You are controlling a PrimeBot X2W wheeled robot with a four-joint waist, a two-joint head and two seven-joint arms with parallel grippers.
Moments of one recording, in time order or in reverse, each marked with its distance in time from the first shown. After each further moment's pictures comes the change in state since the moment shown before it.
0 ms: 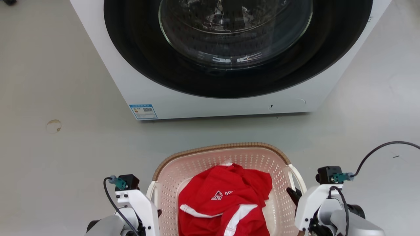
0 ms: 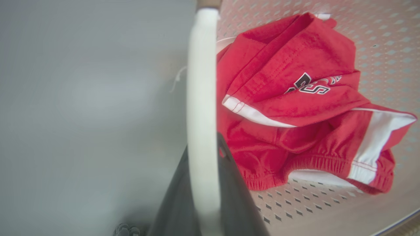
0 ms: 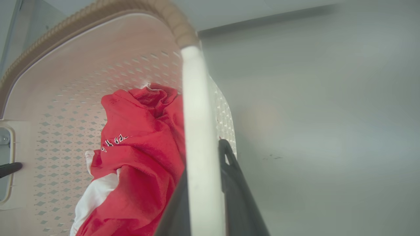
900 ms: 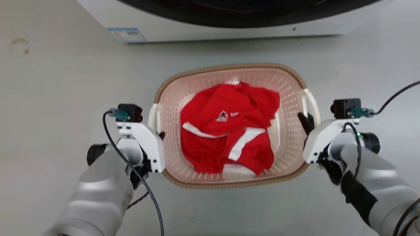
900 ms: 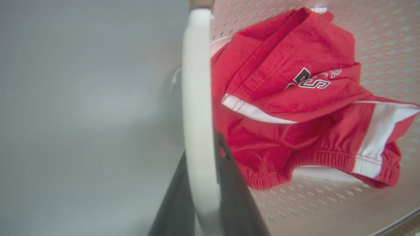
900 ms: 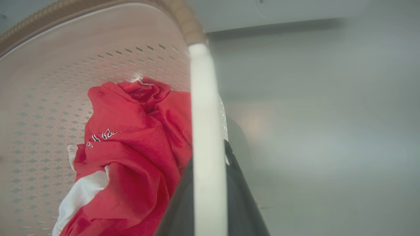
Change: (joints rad) left arm -0.306 -0.027 -0.025 0.012 0.055 0.007 -0.120; right arm -0.301 -0.020 -0.004 0.068 -0.072 0.003 -0.096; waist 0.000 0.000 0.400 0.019
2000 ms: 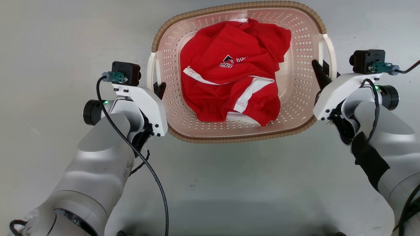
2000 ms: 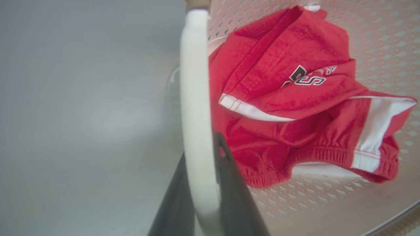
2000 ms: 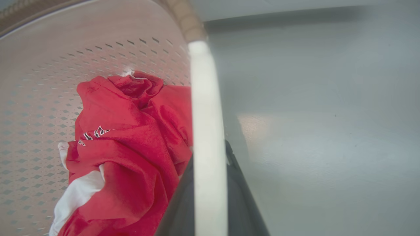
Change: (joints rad) left arm -0.165 -0.012 -0.024 0.004 0.040 0.001 -0.163; right arm -0.165 -0.013 -0.266 0.021 -0.270 0.005 -0.026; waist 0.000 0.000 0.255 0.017
